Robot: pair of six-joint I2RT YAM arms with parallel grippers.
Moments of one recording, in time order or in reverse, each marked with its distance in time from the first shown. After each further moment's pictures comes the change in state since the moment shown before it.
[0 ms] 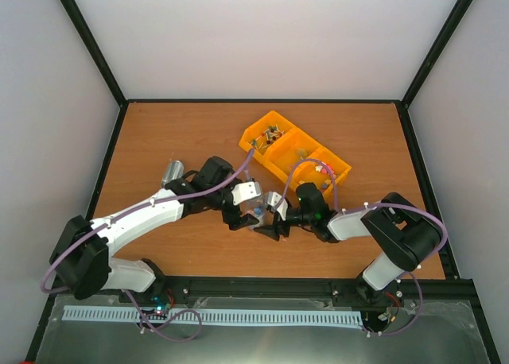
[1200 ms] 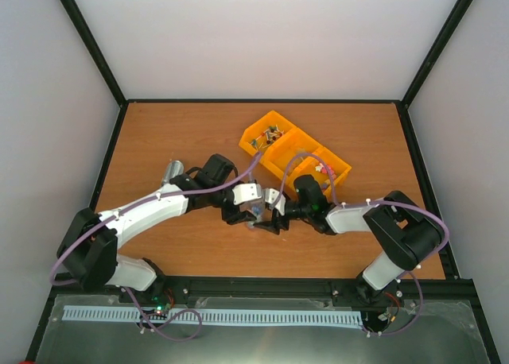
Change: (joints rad) left arm 0.010 0.074 0.029 -0.034 0.003 0.166; right arm -0.022 0.001 0.092 -0.151 -0.040 -0.183
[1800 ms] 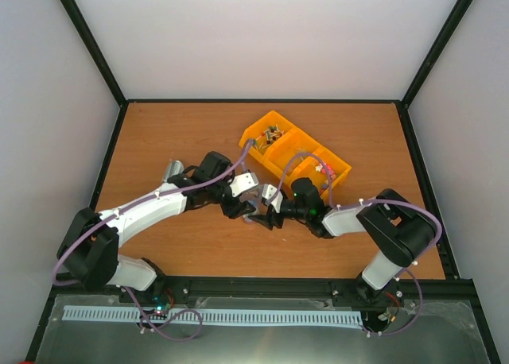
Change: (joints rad) left arm 0.052 0.006 -0.011 0.076 -0.071 -0.224; right arm 0.042 0.035 -0.017 0.200 0.139 0.150
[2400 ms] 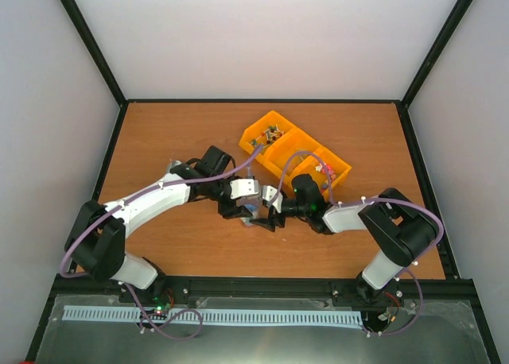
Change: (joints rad) left arm 0.023 0.070 0.100 -0.198 0.118 0.380; right arm -0.031 0.005 0.032 -0.085 -0.112 -0.107
